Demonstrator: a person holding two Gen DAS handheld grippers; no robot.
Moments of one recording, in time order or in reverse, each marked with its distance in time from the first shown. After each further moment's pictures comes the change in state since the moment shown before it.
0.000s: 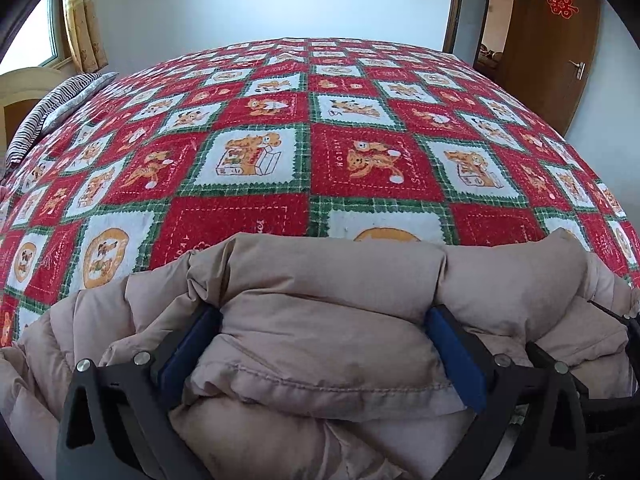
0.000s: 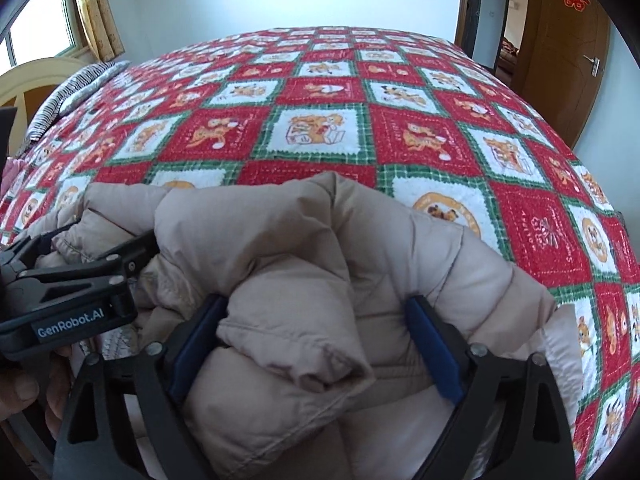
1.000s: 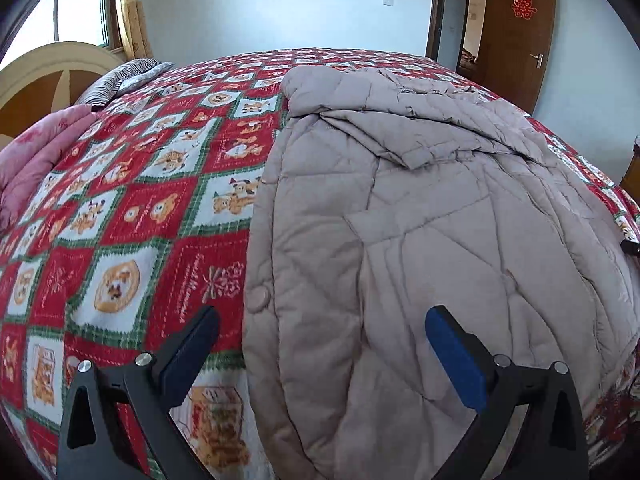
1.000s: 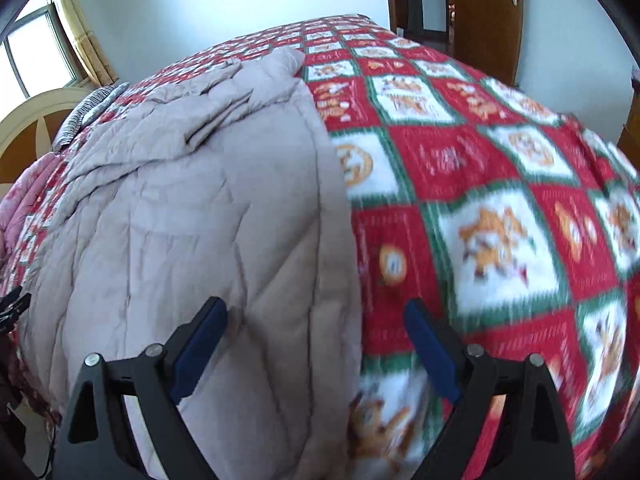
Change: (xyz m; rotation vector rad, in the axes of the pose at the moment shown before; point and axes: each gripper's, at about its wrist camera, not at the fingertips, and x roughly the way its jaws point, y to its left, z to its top) left arm -0.294 0.148 -0.357 0.022 -0.068 -0.038; right arm -0.256 -0.085 -0.330 0.212 -0.008 0.051
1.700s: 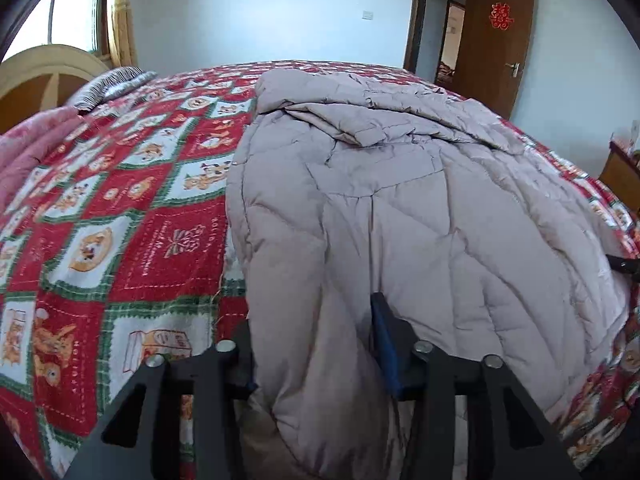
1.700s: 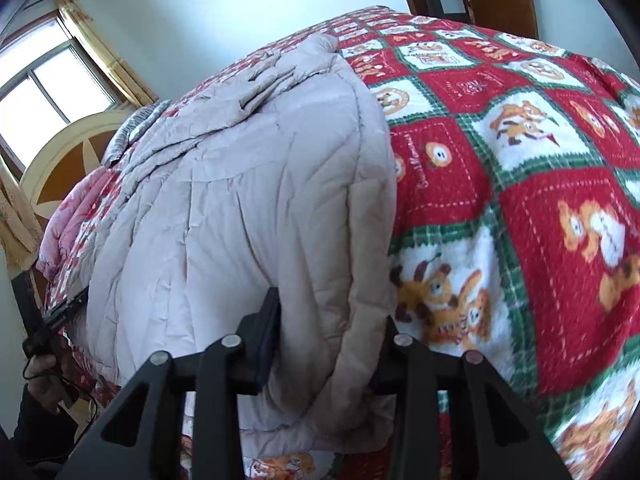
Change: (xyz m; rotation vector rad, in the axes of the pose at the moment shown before) left arm -0.012 -0.018 -0.038 0.033 -0.066 -0.032; right arm -0.010 0.004 -0.066 0.063 -0.047 0.212
